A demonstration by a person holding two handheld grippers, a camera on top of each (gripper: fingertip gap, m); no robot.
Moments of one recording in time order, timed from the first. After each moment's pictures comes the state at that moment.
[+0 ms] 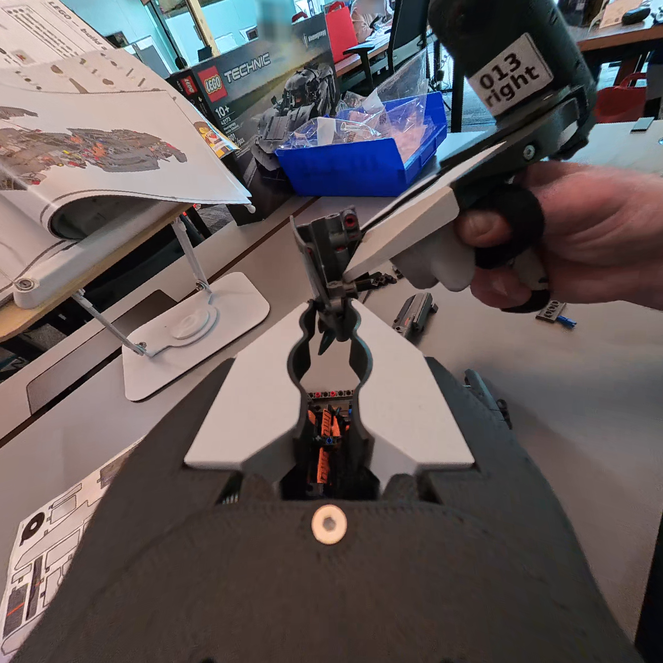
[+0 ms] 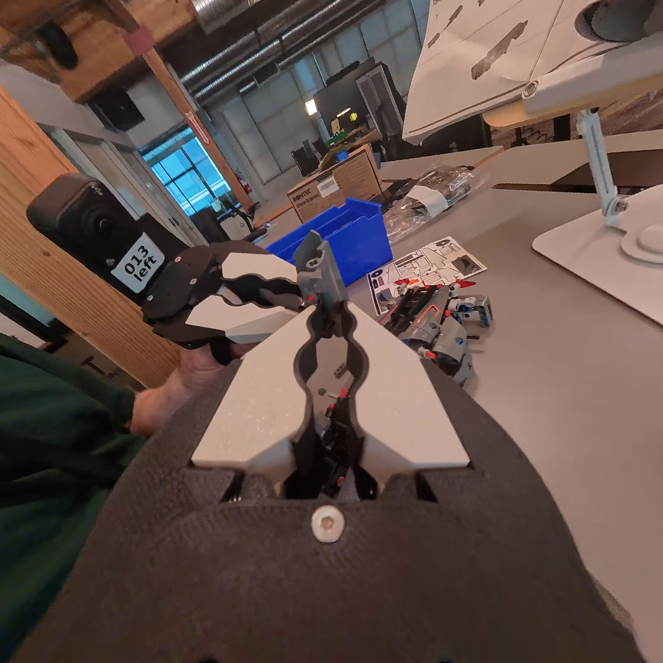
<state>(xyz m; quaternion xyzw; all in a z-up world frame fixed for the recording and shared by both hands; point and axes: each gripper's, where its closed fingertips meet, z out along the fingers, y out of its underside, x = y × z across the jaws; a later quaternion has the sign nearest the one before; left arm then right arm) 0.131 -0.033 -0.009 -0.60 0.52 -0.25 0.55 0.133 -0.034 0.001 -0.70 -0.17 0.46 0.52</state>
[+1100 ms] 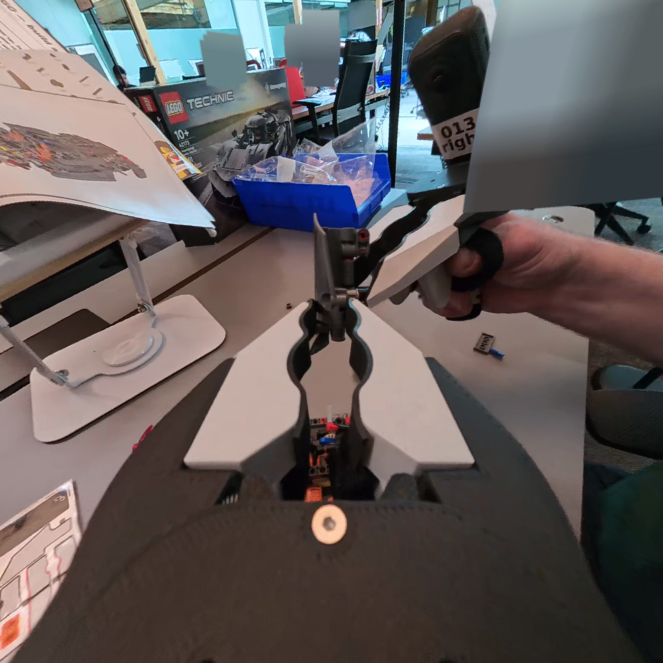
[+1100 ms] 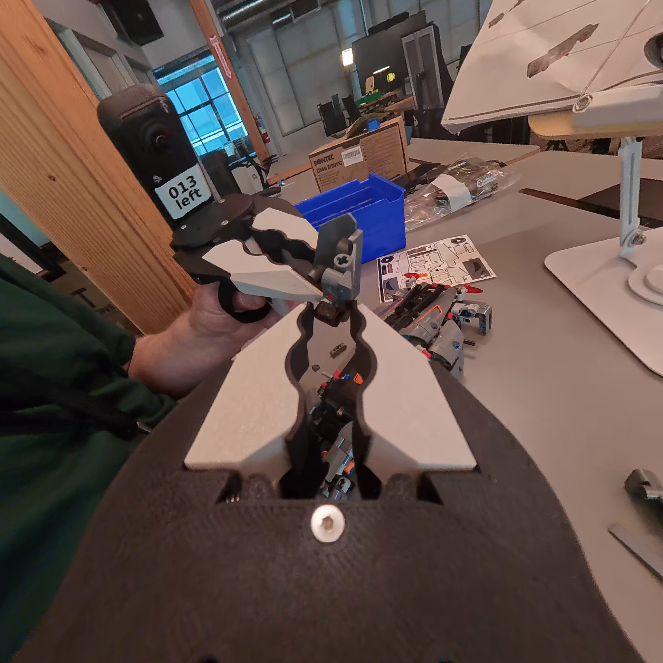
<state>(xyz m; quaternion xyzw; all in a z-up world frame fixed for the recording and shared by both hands) 0.138 -0.038 0.007 -0.58 0.51 -0.37 0.52 0.135 -0.045 0.005 -0.69 -0.27 0.43 0.52</state>
